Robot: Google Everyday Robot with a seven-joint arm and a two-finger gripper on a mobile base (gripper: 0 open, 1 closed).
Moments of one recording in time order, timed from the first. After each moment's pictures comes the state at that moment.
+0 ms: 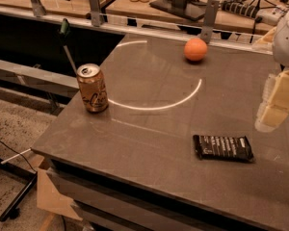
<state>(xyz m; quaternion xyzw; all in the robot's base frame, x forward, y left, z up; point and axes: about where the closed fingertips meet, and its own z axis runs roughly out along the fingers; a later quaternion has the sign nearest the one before) 0.438 -0.217 0.976 -0.60 0.78 -0.03 0.16</state>
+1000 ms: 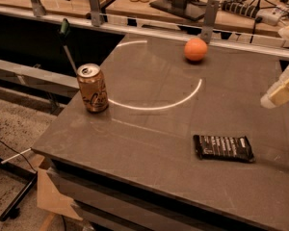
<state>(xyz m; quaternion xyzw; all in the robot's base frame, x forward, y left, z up) 0.491 -0.265 0.979 -0.52 0.78 0.03 0.34</state>
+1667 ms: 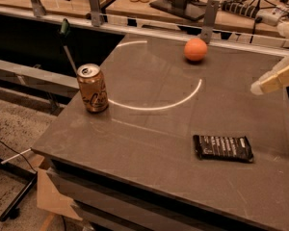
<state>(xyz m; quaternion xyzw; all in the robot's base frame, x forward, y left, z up) 0.528 -0.268 0.982 -0.47 0.75 0.09 0.45</state>
